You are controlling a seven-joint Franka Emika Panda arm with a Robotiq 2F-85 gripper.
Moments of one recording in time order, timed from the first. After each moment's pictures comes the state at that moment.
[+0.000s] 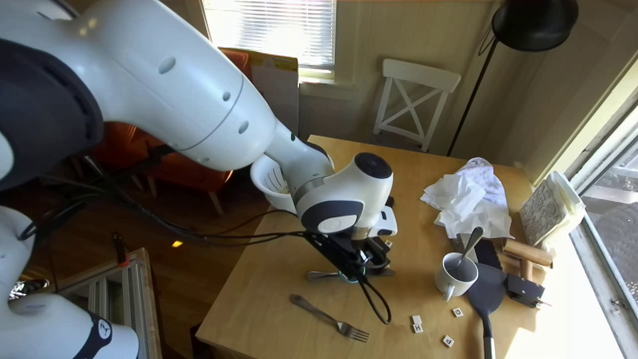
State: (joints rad) arm -0.23 0.48 0.07 -2.08 0.04 2.49 -0.47
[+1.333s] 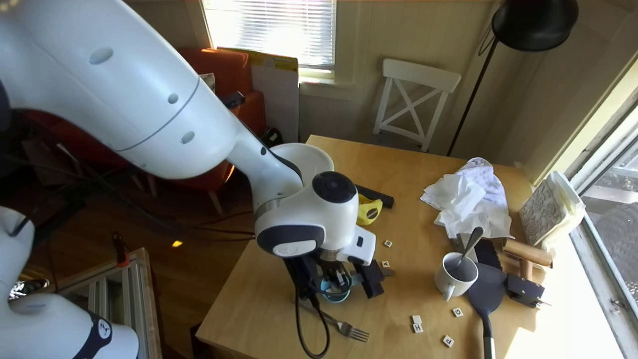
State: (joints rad) arm -0.22 0.34 0.02 -2.35 0.12 2.72 -0.26
